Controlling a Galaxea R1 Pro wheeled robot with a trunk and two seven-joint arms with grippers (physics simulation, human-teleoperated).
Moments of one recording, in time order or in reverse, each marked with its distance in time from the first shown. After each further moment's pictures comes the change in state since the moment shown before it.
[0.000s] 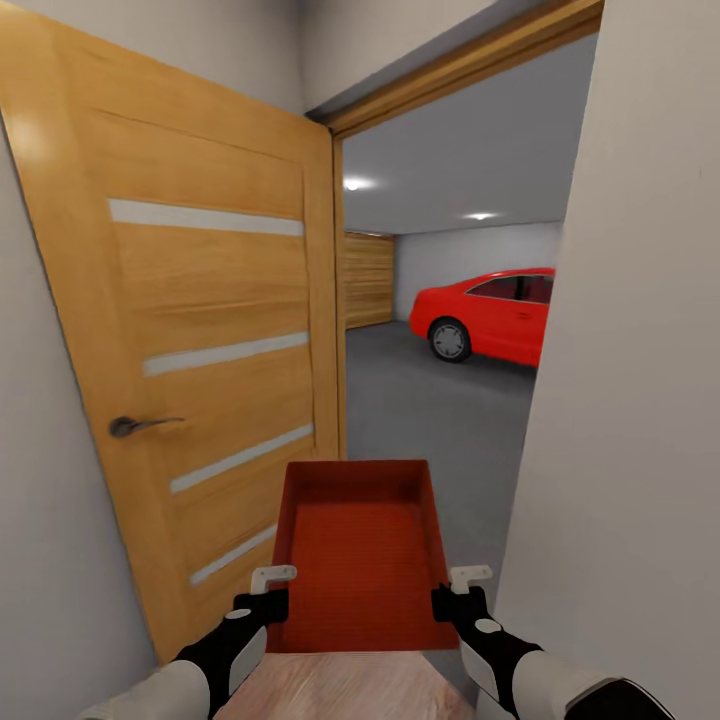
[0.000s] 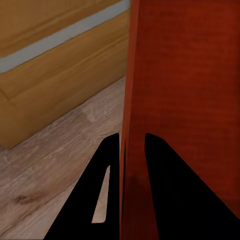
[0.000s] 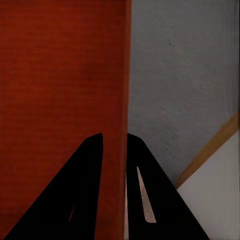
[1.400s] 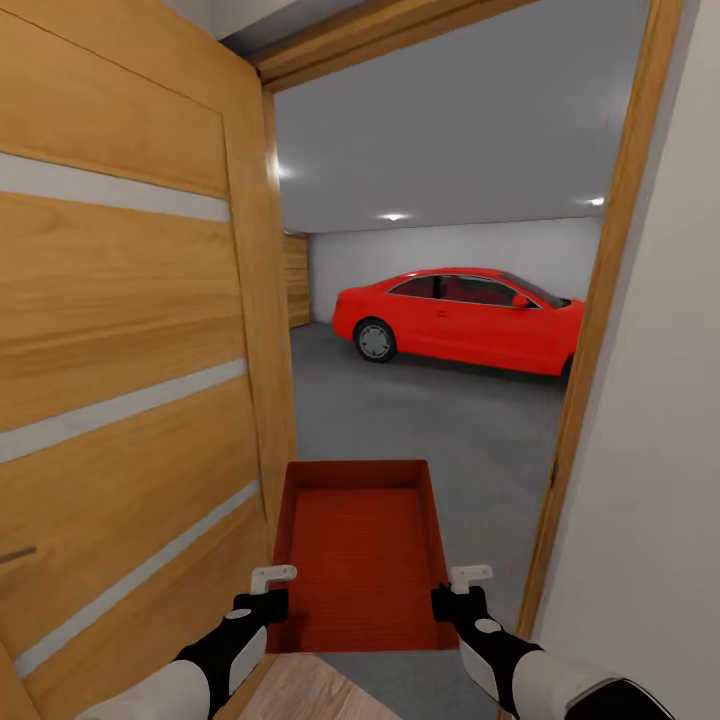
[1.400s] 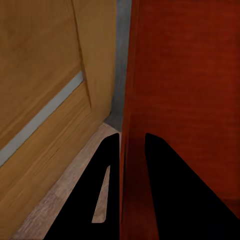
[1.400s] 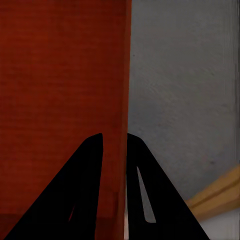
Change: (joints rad) left arm 0.000 0.000 0.000 0.000 0.000 0.000 0.000; right arm 0.000 0.000 -0.002 0.000 0.003 0.000 -0.001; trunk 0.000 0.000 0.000
